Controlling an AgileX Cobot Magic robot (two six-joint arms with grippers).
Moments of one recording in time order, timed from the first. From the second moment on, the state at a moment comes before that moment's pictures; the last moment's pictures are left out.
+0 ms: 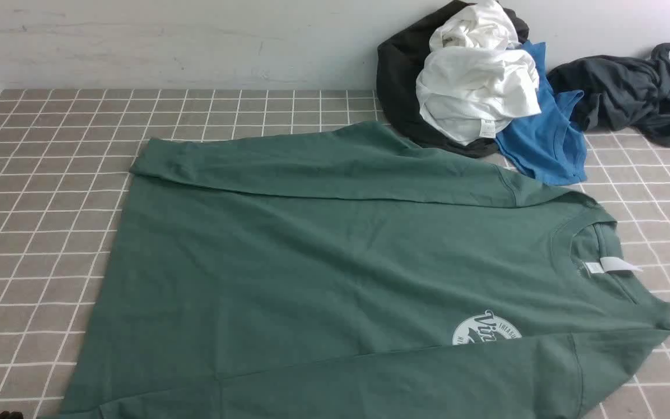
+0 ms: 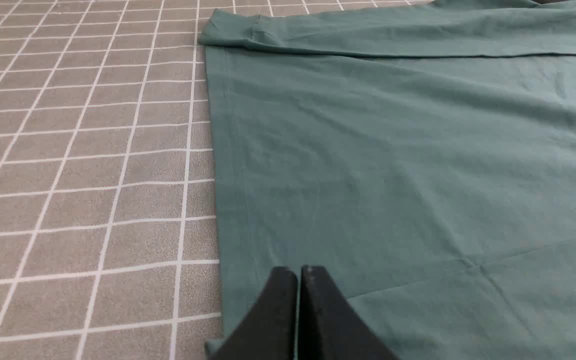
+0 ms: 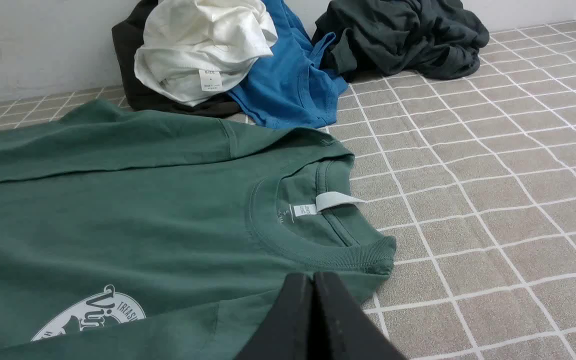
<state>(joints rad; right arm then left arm) -0.05 -0.01 0.02 0.03 0.36 0.09 -0.07 -0.02 0.03 -0.17 0.39 0.08</state>
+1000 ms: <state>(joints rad) -0.05 -0.01 0.02 0.03 0.36 0.08 -0.07 -0.02 0.03 -0.15 0.37 0.09</state>
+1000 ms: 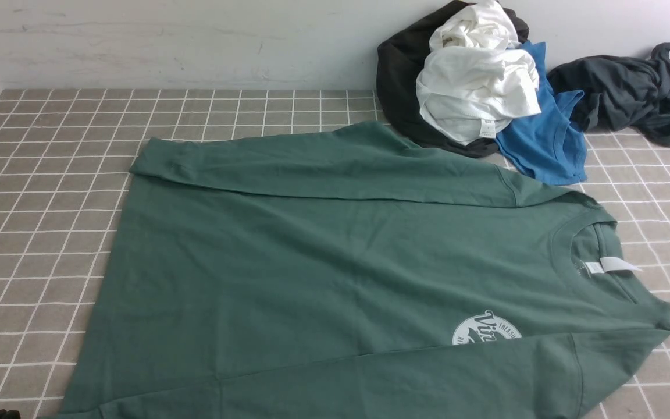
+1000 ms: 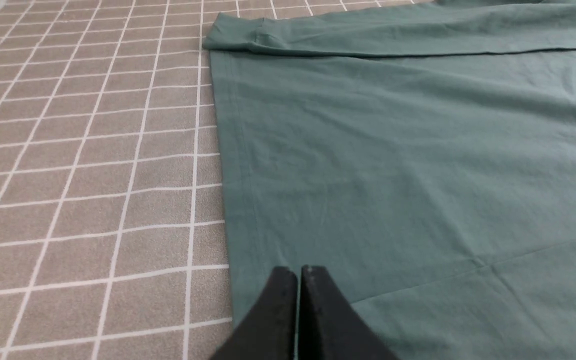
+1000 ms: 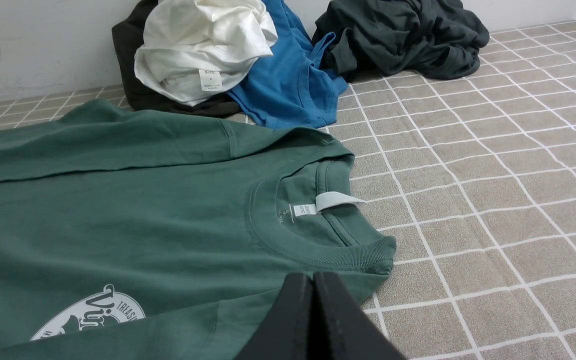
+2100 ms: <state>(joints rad) -0.05 0.01 -0.16 -0.36 -0.44 0.49 -0.07 0.04 -0.27 -0.06 -0.29 -0.32</state>
